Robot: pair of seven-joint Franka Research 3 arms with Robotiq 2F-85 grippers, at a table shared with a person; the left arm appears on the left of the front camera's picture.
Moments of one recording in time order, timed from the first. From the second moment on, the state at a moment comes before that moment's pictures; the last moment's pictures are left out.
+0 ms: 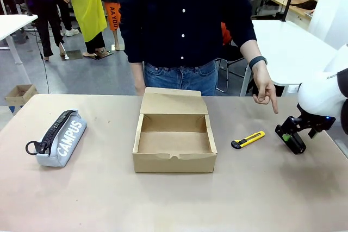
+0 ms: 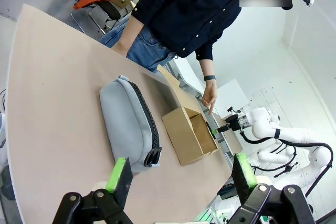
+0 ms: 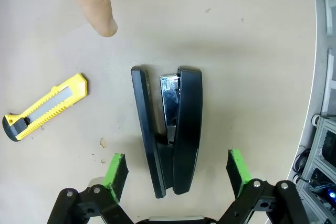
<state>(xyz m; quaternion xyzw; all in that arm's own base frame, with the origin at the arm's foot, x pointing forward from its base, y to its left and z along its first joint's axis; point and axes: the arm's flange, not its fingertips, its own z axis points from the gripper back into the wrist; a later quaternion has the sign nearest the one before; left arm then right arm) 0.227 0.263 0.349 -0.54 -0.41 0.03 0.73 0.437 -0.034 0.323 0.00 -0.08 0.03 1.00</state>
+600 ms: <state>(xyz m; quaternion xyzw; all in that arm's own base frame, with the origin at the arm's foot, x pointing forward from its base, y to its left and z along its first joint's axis) 0.227 0.263 0.349 -0.54 -0.41 0.03 0.73 0.443 -0.032 0.314 0.00 -0.10 0.04 0.99</state>
